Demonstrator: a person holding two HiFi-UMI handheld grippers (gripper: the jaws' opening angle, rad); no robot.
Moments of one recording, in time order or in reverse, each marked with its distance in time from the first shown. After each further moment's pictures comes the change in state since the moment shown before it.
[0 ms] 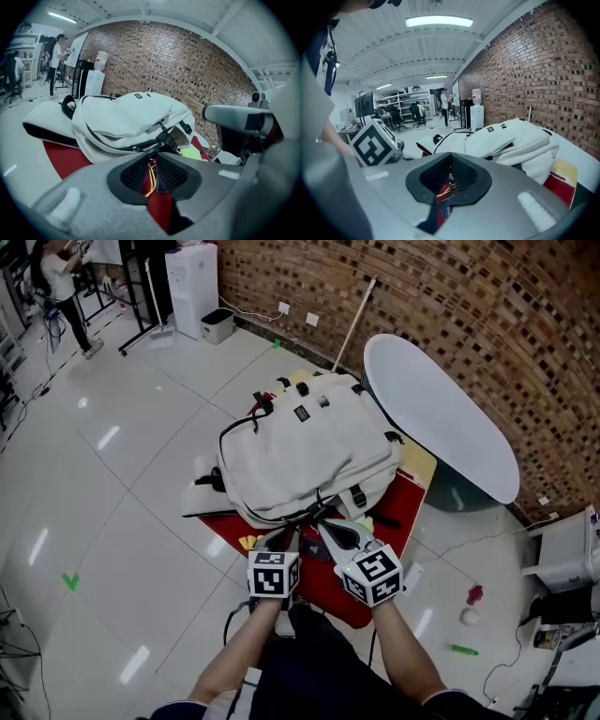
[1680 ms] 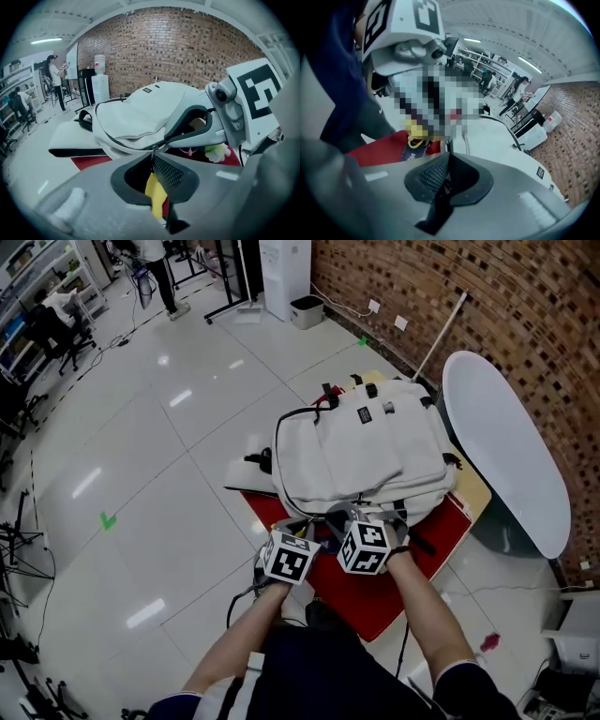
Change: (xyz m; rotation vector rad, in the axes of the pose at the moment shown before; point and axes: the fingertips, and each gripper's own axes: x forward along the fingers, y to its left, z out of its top) left arm -0.012 0.041 0.001 0.153 0.162 0.229; right arm 0.104 0.024 -0.080 -0.991 0.349 0.482
